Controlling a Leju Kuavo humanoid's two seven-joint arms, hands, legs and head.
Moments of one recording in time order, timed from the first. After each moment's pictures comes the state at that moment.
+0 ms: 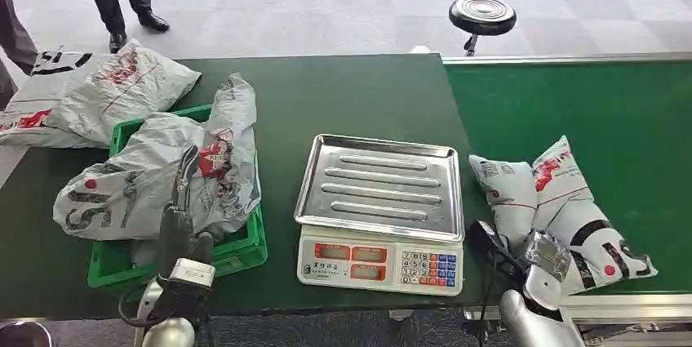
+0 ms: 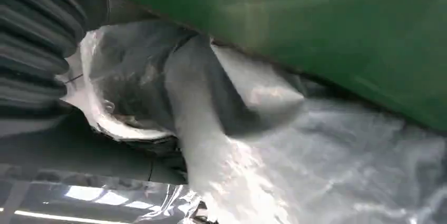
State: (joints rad) left arm 0.09 -0.05 -0.15 -1.65 -0.43 0.25 -0.32; right arm -0.30 -0.03 -0.02 -0.64 1.33 -0.23 0.25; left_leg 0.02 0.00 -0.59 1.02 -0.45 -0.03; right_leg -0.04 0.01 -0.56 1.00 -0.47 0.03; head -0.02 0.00
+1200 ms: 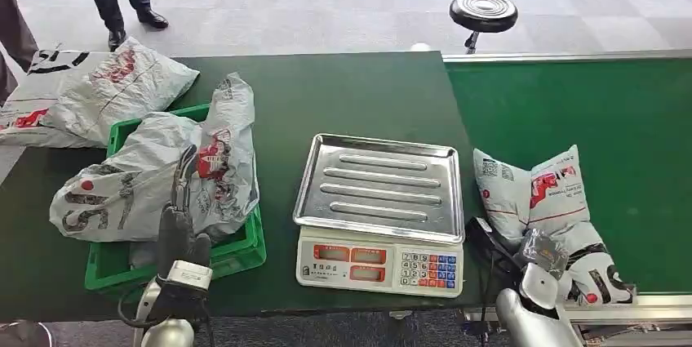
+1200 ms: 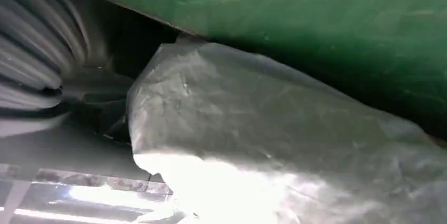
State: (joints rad) left arm 0.09 -0.06 -0.15 -1.66 -0.42 0.25 -0.34; right arm -0.31 -0.02 -0.01 -0.64 1.34 -0.25 0.27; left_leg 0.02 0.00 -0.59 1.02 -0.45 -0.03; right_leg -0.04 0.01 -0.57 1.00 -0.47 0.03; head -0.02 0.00
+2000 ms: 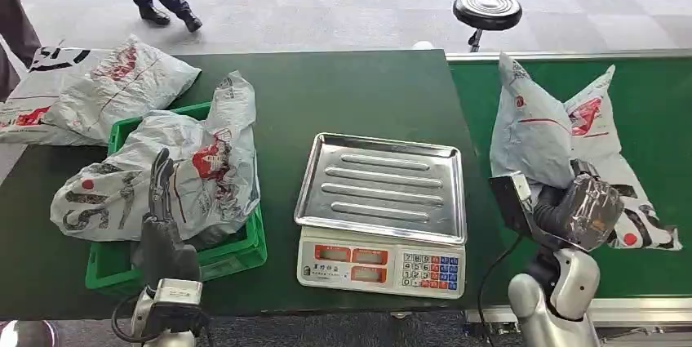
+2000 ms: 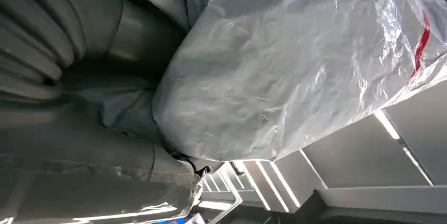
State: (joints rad) left arm 0.12 -0.08 -0.15 -1.69 -0.43 0.37 -0.40; right arm -0.14 0.00 0.01 -1.37 1.21 -0.64 0.01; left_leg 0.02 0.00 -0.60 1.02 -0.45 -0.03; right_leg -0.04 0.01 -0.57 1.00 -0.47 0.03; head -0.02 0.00
